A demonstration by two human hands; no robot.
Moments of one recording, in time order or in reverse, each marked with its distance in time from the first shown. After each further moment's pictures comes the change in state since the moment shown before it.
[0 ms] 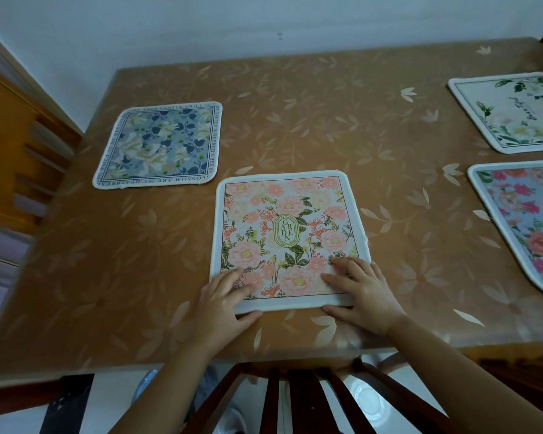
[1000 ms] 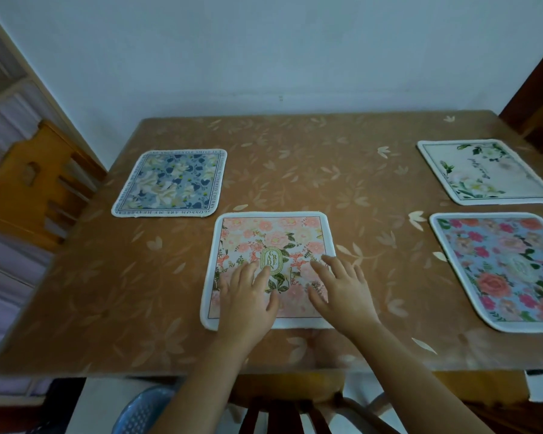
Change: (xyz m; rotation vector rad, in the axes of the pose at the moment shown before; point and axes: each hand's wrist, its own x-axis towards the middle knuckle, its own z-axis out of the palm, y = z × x) left_hand 0.031 0.112 -0.043 0.096 0.178 -0.117; right_hand 0.009 -0.045 -0.083 -0.101 0.222 0.116
